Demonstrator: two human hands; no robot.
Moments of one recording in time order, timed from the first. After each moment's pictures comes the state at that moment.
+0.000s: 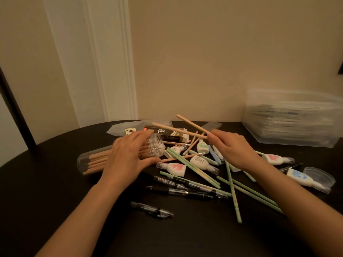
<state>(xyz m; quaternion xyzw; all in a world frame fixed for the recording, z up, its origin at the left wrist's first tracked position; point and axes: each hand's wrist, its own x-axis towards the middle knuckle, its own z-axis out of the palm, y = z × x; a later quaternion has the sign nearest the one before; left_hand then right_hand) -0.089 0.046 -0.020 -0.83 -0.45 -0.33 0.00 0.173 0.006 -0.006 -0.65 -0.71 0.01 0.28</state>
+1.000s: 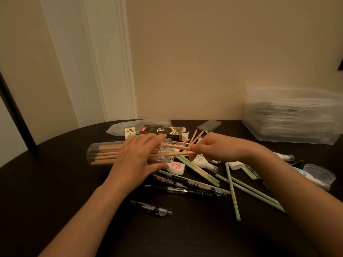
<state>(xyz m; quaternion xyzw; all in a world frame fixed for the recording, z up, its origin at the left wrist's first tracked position) -0.079 0.044 -0.027 -0.88 -0.38 -0.29 0.06 0.140 -0.005 0.030 -0.61 -0.73 0.26 0.14</state>
